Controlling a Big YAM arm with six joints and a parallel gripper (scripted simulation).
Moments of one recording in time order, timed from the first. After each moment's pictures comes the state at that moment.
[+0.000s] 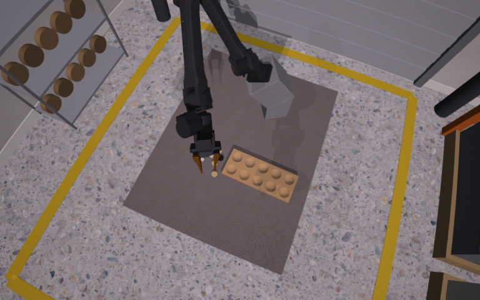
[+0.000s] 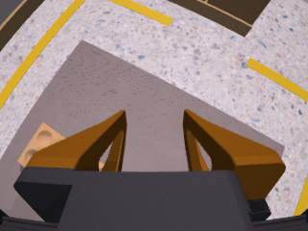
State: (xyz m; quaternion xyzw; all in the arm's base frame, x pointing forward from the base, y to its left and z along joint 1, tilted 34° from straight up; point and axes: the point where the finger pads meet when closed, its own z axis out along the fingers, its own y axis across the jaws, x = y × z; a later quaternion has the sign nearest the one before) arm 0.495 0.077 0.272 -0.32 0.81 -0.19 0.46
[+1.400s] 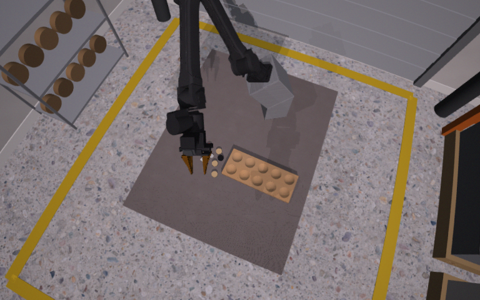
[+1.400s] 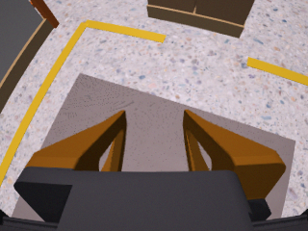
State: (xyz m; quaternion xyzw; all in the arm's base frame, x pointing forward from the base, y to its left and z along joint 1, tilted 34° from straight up) arm 0.510 0.066 0.307 -0.24 0.81 -0.14 0.52
